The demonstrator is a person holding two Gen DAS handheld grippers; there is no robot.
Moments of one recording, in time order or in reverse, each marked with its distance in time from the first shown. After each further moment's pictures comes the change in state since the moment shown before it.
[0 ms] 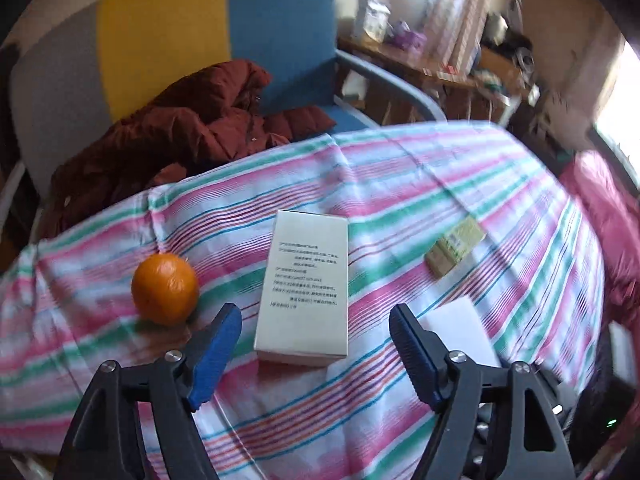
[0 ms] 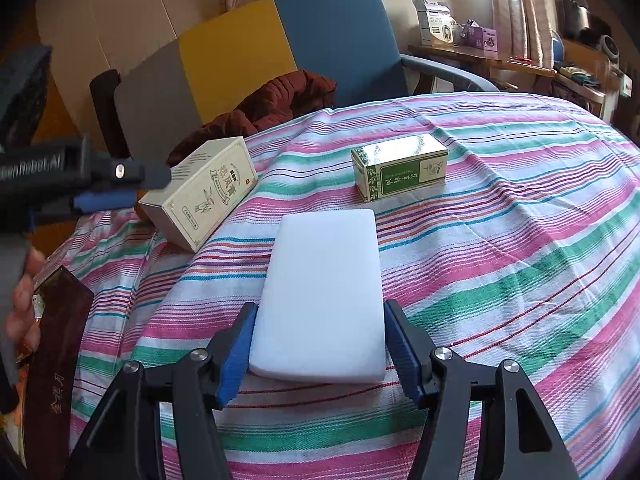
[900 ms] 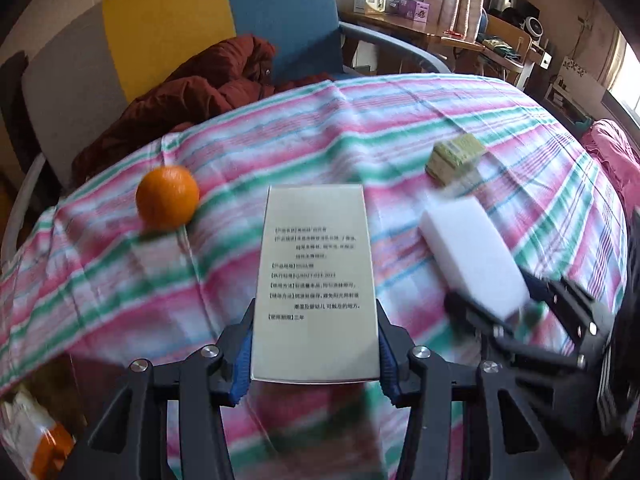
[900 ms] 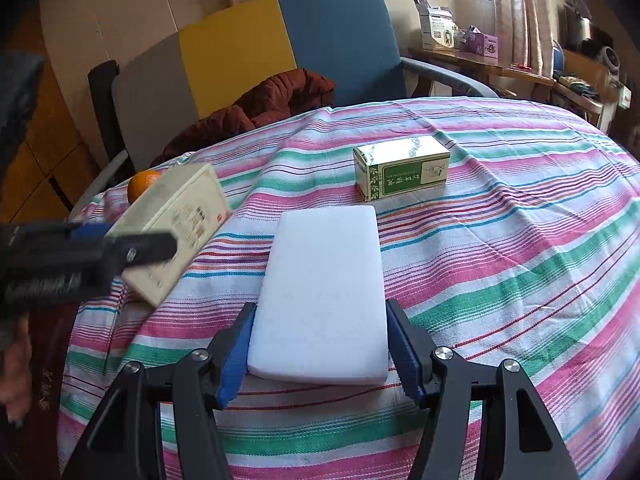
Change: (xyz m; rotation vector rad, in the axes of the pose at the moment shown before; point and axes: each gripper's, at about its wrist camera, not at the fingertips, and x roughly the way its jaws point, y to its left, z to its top) left arm -0.007 -0.024 -0.078 -0.008 0.056 0.100; right arm 0.004 0.005 -0.001 -0.033 0.003 -0.037
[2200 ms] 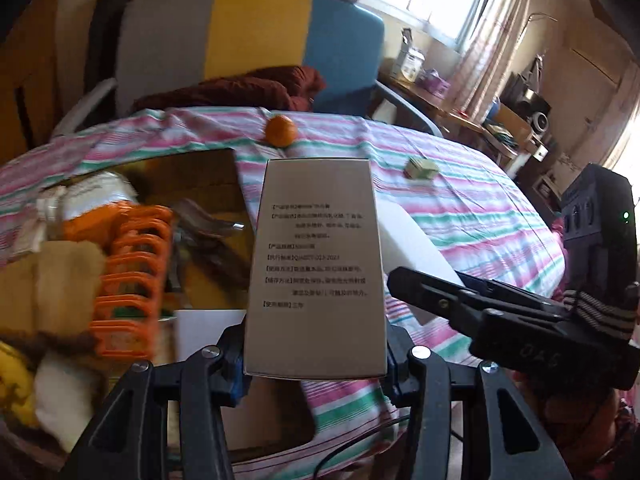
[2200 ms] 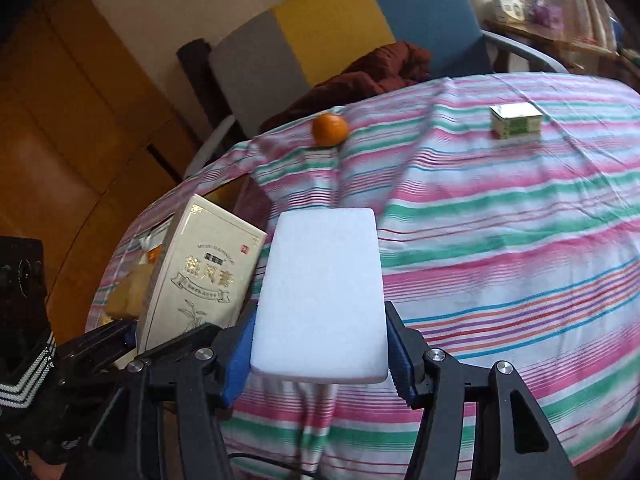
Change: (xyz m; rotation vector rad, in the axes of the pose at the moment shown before) left arm -0.165 0.055 -0.178 -0.294 -0.197 -0.111; right arm -0.120 0.109 -0.065 -0.042 0.123 0.353
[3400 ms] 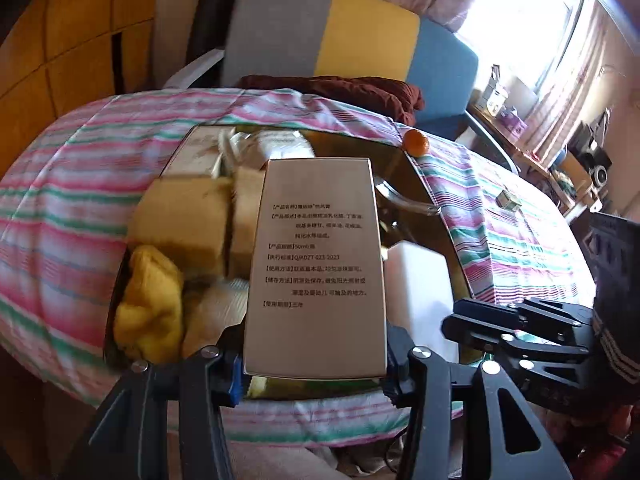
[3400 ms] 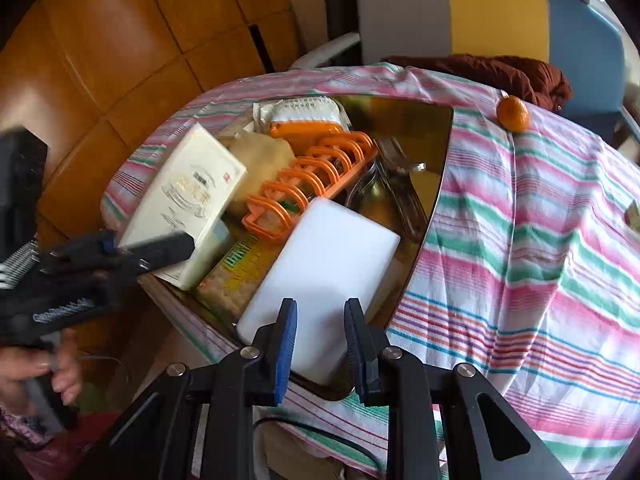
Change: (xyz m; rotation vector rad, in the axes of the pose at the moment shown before) left arm -0.053 0.114 -0.041 -0.195 -0.005 0.184; right arm 0.054 0.125 -0.038 -0.409 0.241 0.108
